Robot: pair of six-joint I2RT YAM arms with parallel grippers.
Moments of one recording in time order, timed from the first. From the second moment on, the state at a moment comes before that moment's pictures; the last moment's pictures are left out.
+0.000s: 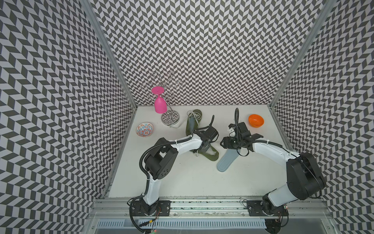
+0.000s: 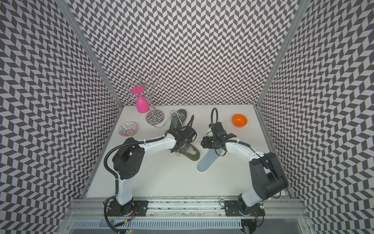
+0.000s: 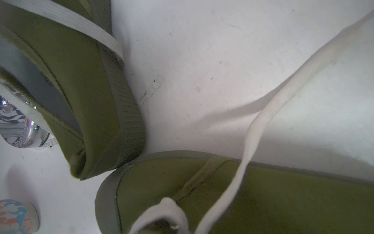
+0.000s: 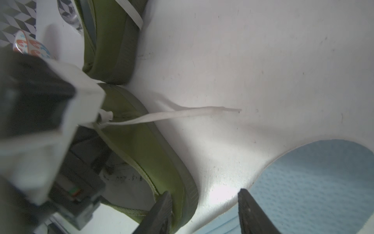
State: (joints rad) left arm -0.78 1.98 1.43 -0.66 -0.36 -0.07; right arm 0.40 1.54 0.95 -0.40 -0.27 0.42
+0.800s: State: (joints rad) left arm -0.66 1.84 1.31 -0.49 0.02 -0.25; right arm 0.48 1.50 0.91 -0.41 -0.29 0.47
